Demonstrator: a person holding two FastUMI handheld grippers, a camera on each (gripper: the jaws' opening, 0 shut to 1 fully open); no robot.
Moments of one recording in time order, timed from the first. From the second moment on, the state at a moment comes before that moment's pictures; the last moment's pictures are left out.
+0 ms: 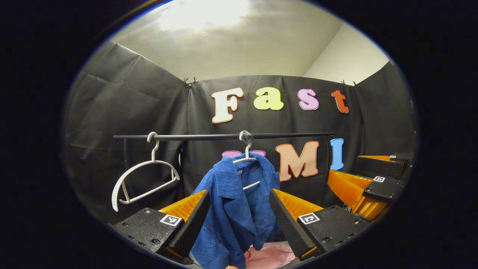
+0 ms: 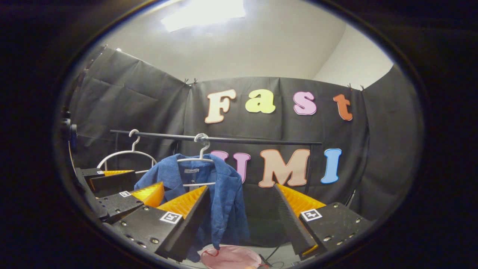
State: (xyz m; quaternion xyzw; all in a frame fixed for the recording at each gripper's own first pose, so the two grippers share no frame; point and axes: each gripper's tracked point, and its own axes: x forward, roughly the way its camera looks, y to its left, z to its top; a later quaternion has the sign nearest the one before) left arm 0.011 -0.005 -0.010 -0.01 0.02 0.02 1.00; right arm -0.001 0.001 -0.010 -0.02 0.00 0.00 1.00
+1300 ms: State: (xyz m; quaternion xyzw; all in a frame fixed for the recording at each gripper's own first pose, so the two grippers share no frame) left arm 0.065 0.023 0.012 0.03 -0.02 0.09 1.00; right arm 0.020 -0.003 -0.033 -0.02 0.01 0.01 1.00
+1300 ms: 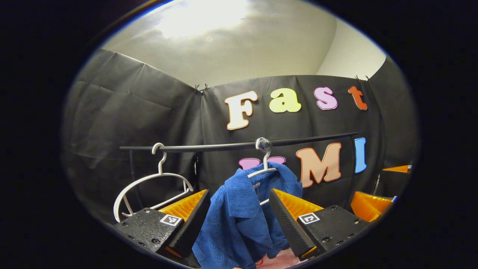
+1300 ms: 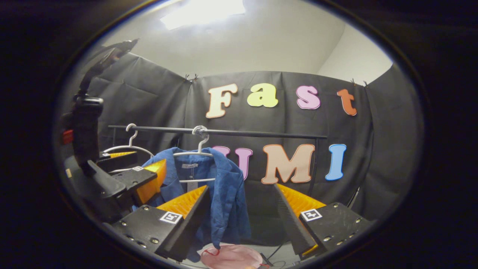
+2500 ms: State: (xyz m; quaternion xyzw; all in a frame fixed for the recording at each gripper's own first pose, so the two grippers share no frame) left arm 0.128 0.068 -0.020 0.13 0.02 0.19 0.97; right arm 0.022 -0.034 -0.041 -0.03 0.01 -0.01 1.00
